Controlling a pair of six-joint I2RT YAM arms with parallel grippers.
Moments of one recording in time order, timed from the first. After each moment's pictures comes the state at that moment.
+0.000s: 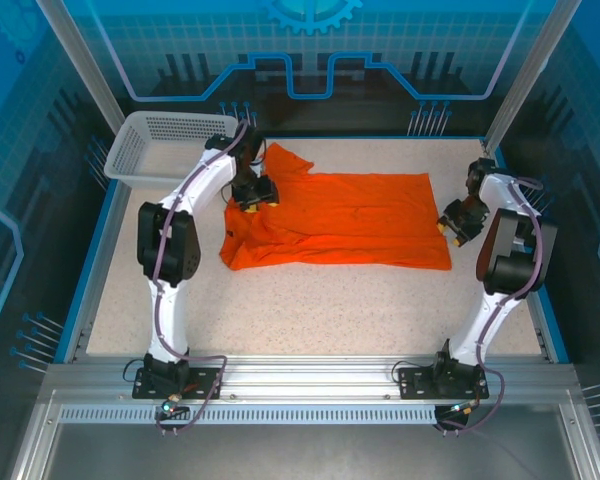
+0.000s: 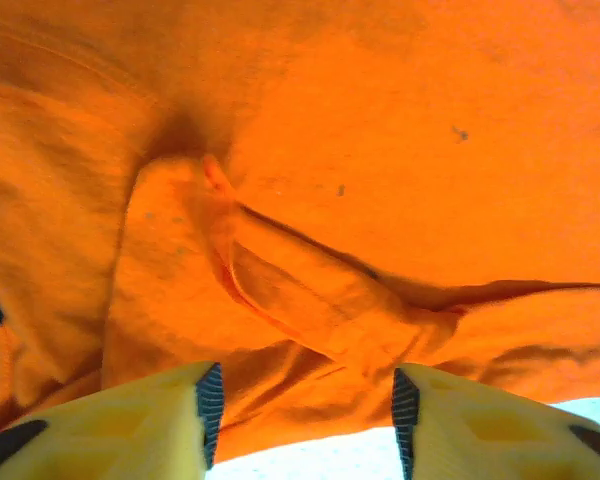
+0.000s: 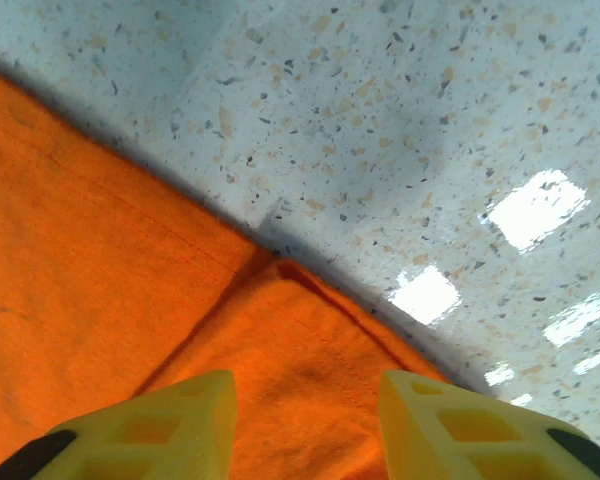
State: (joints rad) left arm -0.25 2.15 1.97 -1.18 0.21 -0.50; right arm -0.26 1.96 1.50 -1.06 -0.10 0.69
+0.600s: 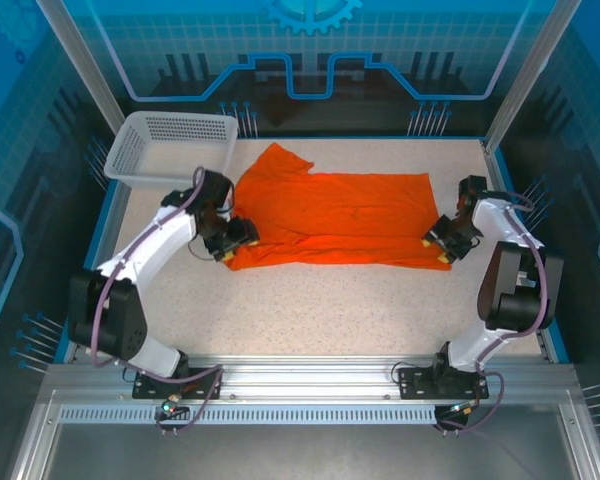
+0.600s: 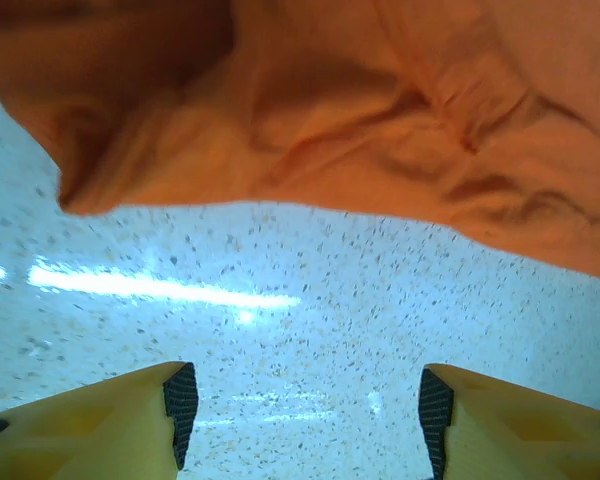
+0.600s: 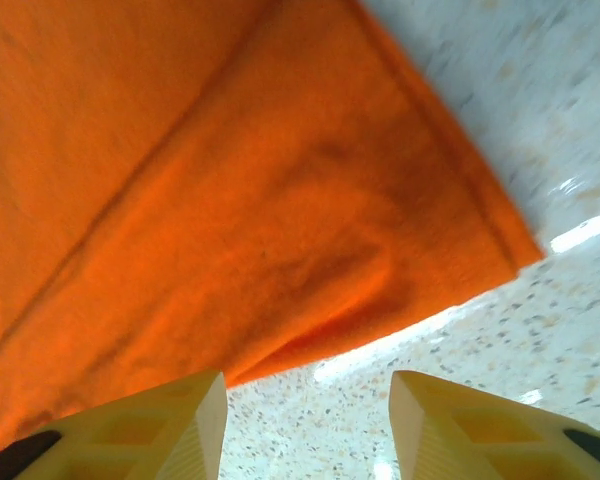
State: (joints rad) left arm -0.24 1.49 1.07 -0.86 0.35 -0.78; right arm -0.17 1.67 1.13 -0.93 -0.22 0.62
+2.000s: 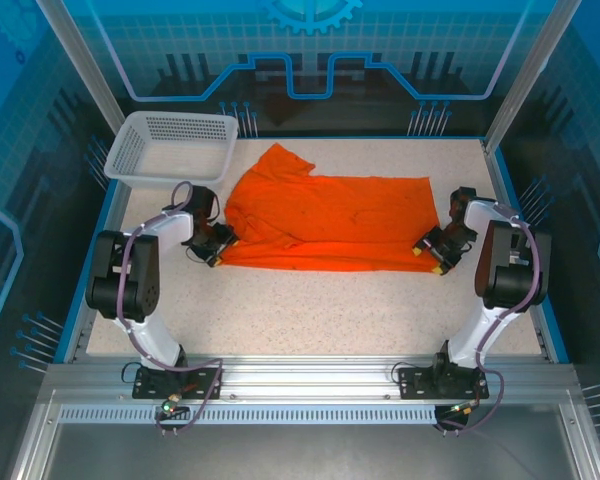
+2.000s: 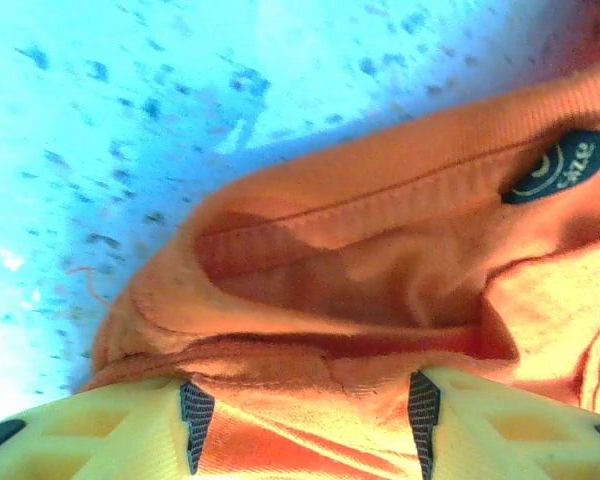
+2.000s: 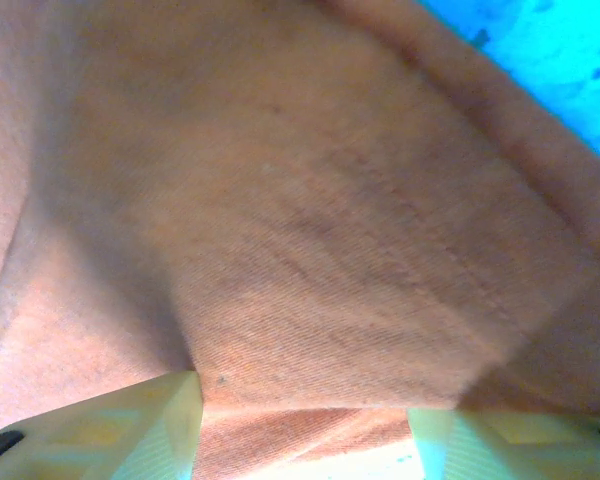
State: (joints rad) left arm -0.04 1.76 1.02 -0.58 0.20 -0.90; right arm -0.20 1.83 1.13 -0.89 -0.25 0.61
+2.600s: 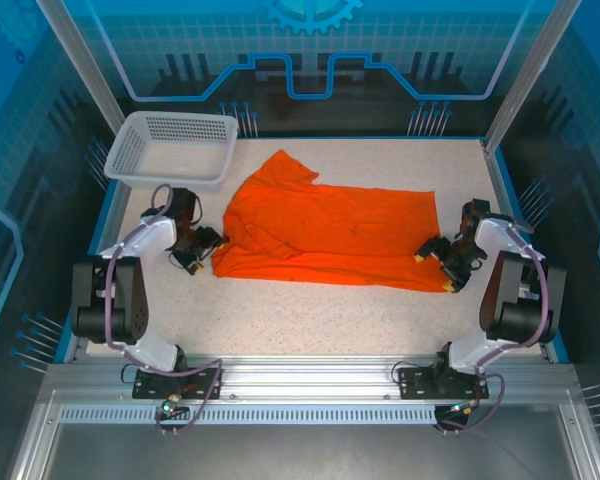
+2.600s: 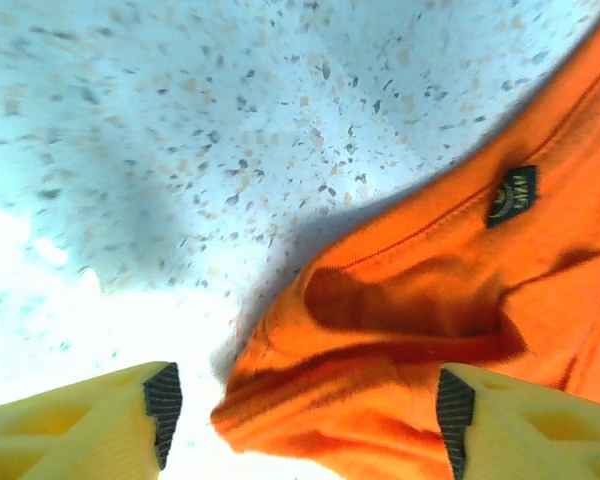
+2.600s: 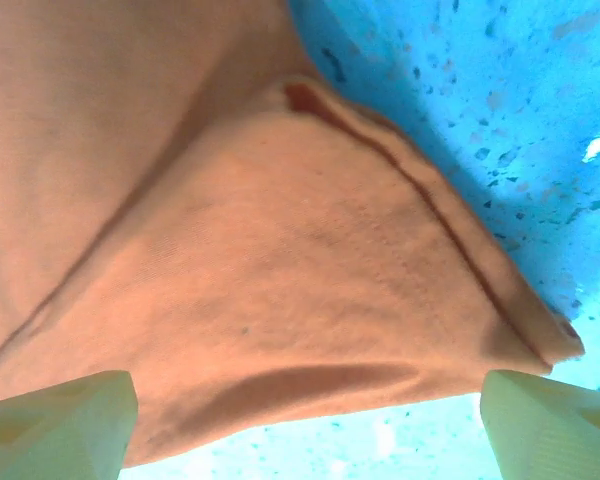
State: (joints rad) left arm 0.02 1.54 1.00 -0.76 0.16 -0.85; right arm -0.25 1.54 0.96 -0.91 -0.28 0.55
